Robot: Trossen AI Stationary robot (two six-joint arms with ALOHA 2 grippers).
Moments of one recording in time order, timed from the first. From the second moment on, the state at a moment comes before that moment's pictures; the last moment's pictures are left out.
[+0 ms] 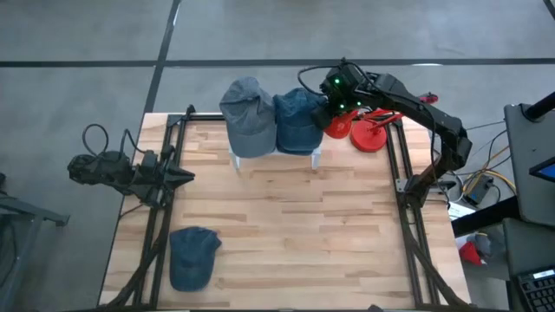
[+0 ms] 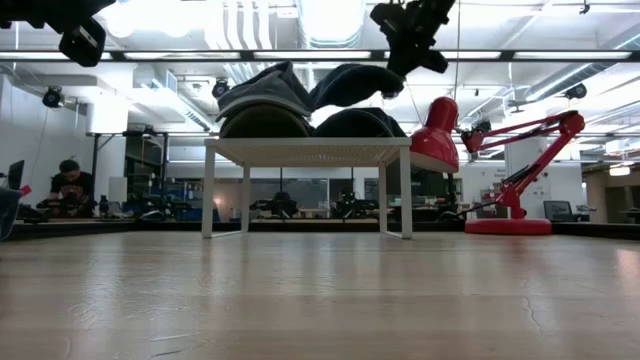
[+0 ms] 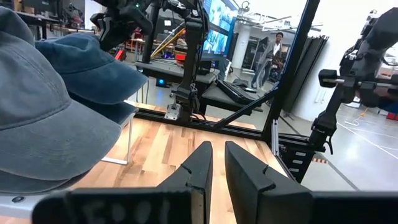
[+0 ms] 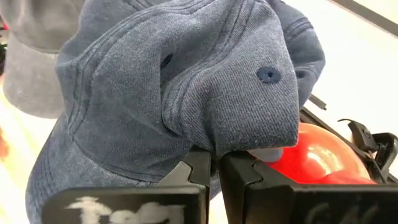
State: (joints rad) left arm -0.29 0.09 0.48 -0.42 -0.27 -0.21; right arm -0.54 1.60 1.75 -1.05 0.00 0.31
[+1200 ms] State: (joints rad) left arm -0.29 0.09 0.48 -0.42 -0.27 -0.21; right arm -0.57 1.60 1.69 -1.09 0.03 0.26
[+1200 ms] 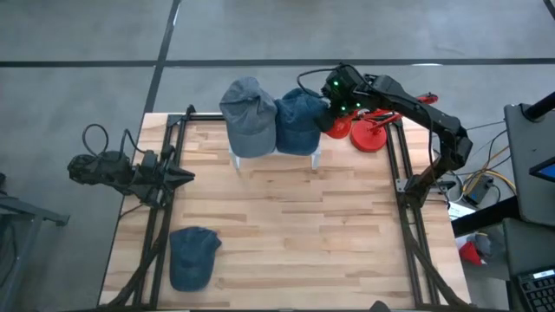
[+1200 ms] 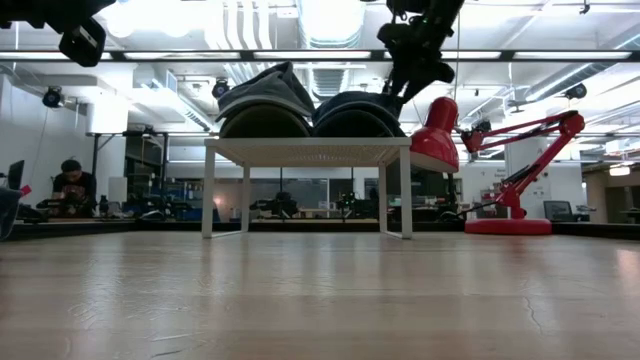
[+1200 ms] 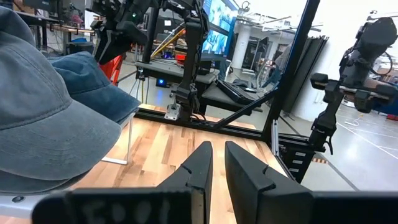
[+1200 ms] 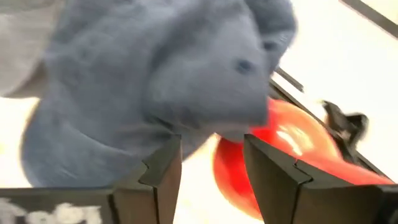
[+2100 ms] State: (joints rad) left arm -0.29 0.34 0.50 -0.46 -0.02 -0.62; right arm -0.54 1.13 1.40 -0.91 -0.02 0.11
